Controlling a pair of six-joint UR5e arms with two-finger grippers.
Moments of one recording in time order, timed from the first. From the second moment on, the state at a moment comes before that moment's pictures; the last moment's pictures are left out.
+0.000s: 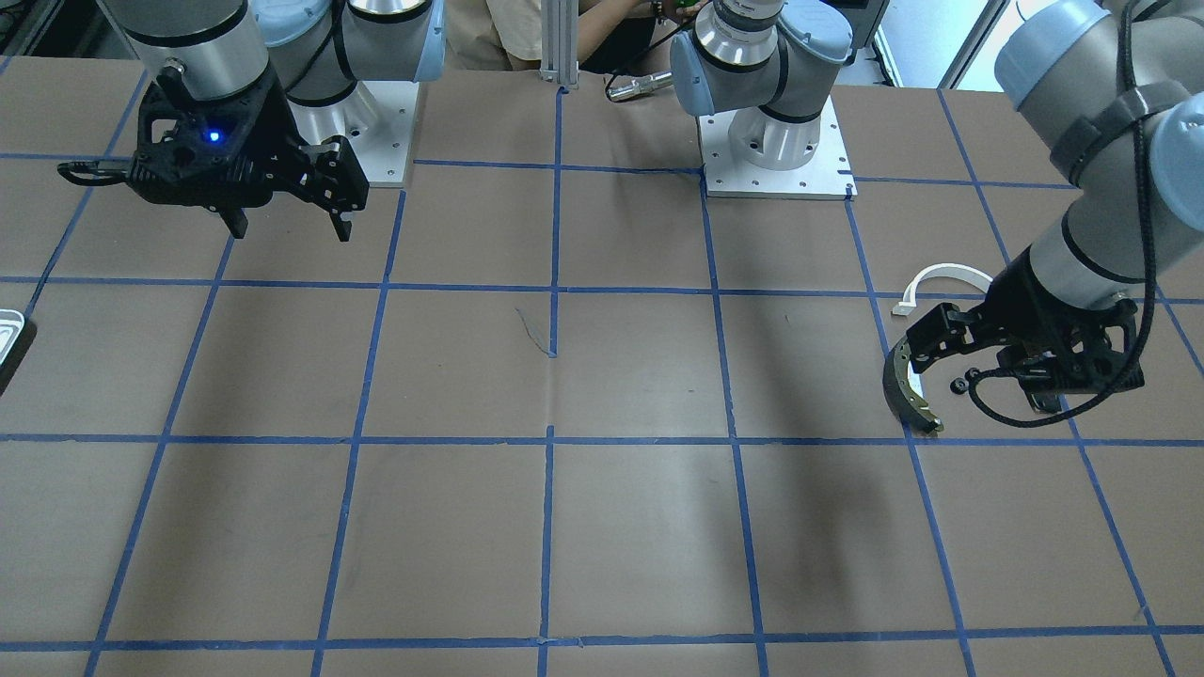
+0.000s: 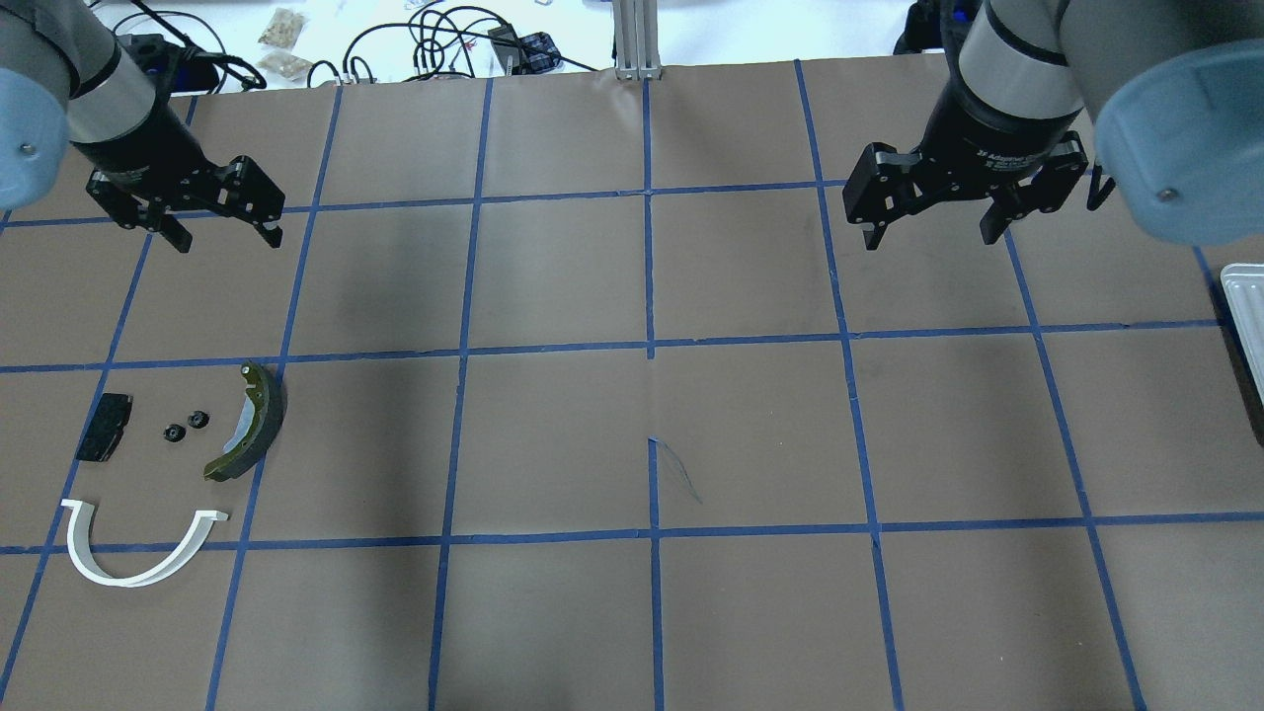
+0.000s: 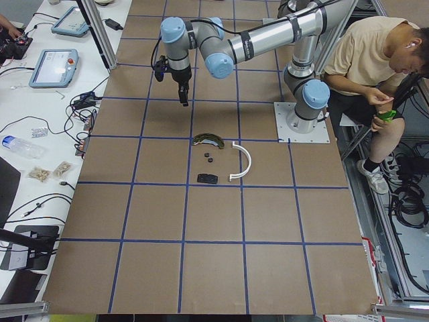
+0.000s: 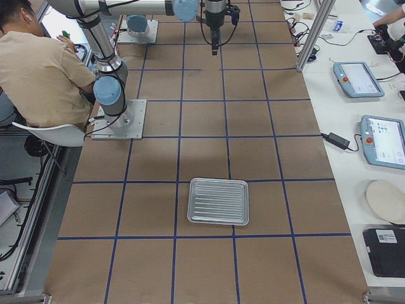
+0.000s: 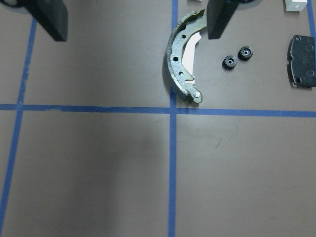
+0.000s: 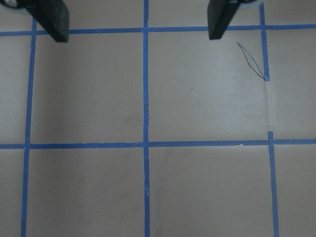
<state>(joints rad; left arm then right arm) -1.32 -1.74 -1.57 -1.42 1.59 0.21 1.59 -1.61 1.63 -1.64 -1.59 0.03</state>
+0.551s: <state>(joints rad) -1.53 -1.69 -1.54 -1.43 1.58 0.09 1.59 -1.61 1.63 -1.66 -1.58 0.04</state>
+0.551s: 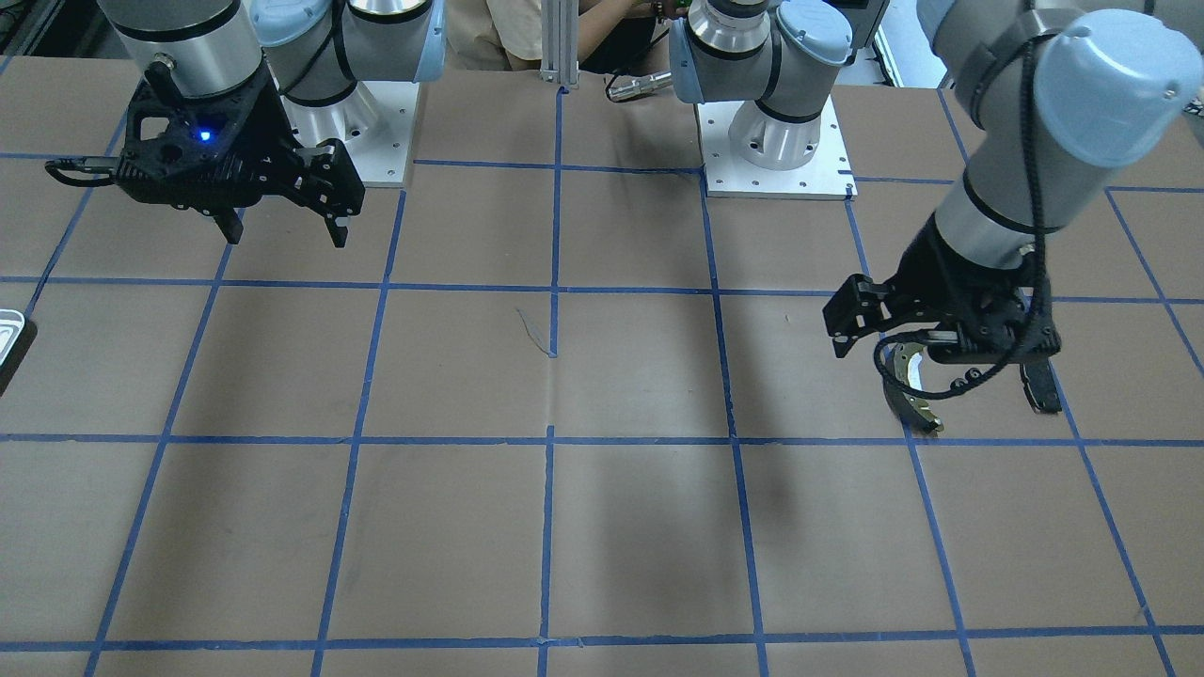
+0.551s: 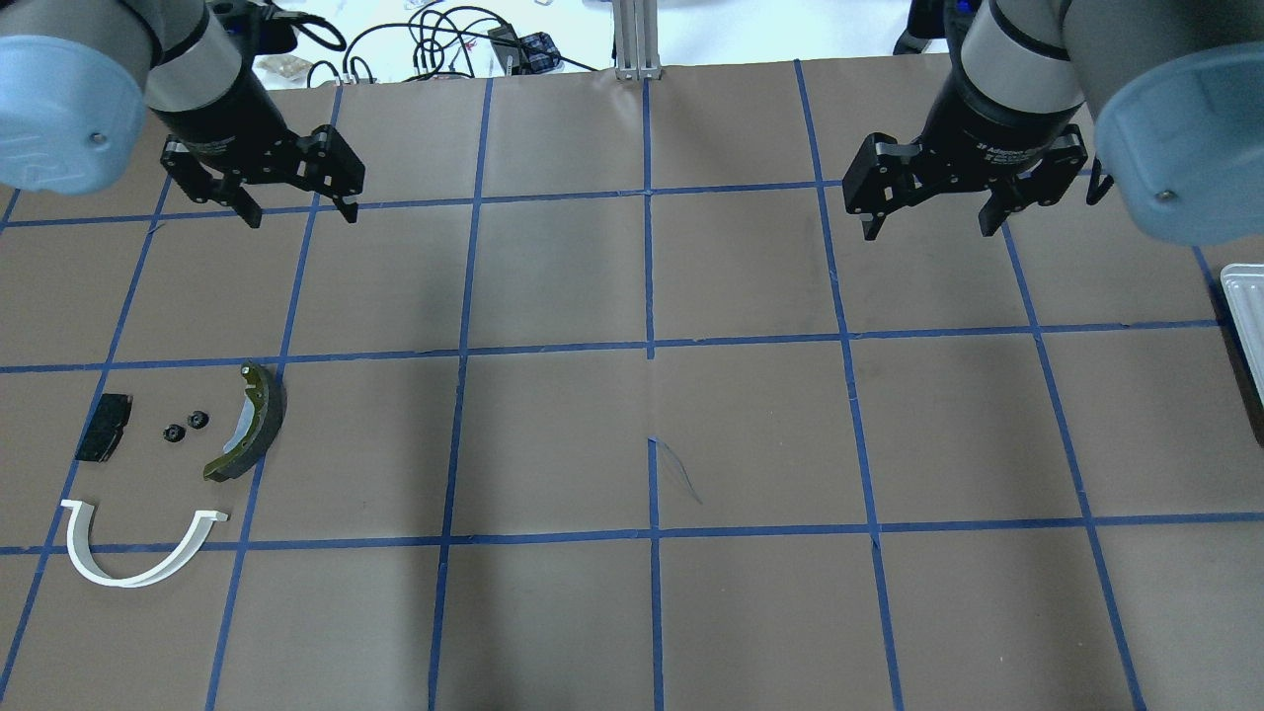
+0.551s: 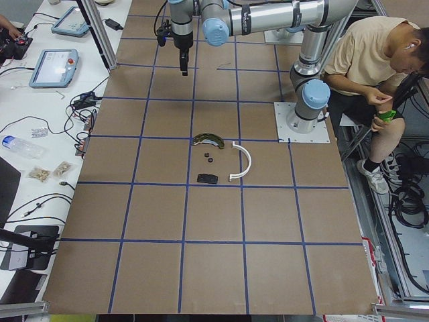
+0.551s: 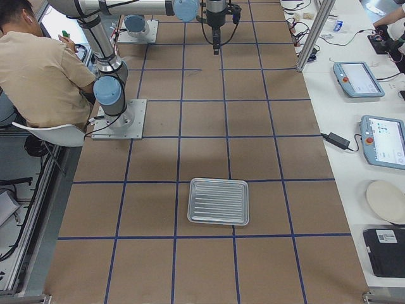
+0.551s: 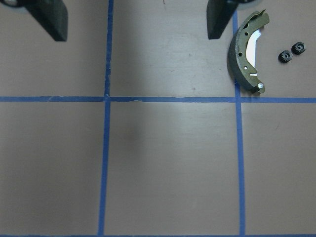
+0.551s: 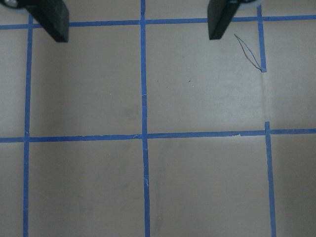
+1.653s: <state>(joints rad) -1.55 -1.61 -1.56 -1.60 1.56 0.10 1.60 -1.61 1.63 -1.66 -1.59 0.04</state>
